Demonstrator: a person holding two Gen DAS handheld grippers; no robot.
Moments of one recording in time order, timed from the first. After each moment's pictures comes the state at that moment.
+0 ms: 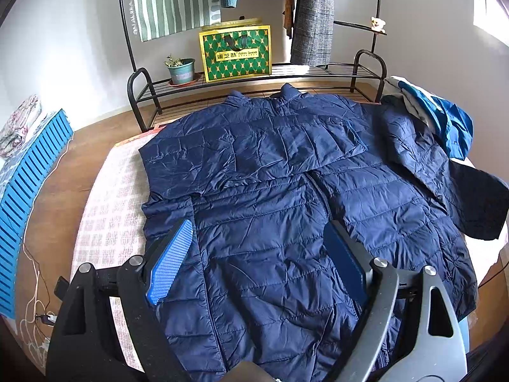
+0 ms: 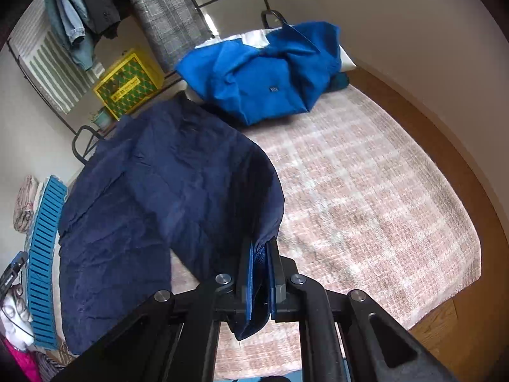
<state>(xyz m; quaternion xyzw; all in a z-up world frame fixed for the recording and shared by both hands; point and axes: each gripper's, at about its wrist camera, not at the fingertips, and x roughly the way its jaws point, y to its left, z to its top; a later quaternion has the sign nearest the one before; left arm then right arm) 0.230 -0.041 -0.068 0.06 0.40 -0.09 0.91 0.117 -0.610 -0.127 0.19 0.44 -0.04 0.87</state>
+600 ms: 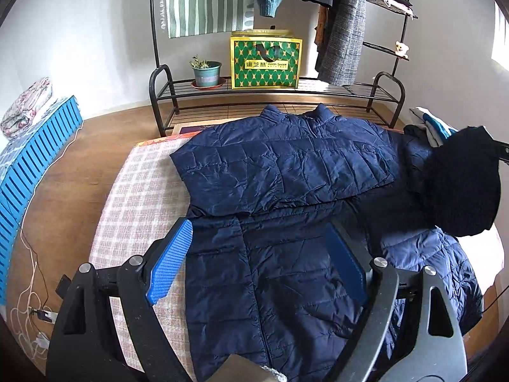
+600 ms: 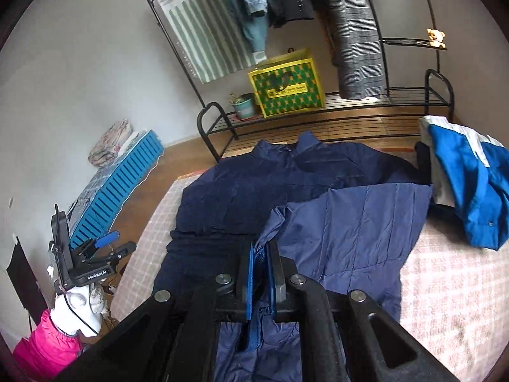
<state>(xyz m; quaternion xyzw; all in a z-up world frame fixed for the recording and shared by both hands) 0.263 0.043 -0.051 0.02 0.39 -0.07 0.92 0.259 -0.312 -0.020 0.11 0.40 0.20 0.89</state>
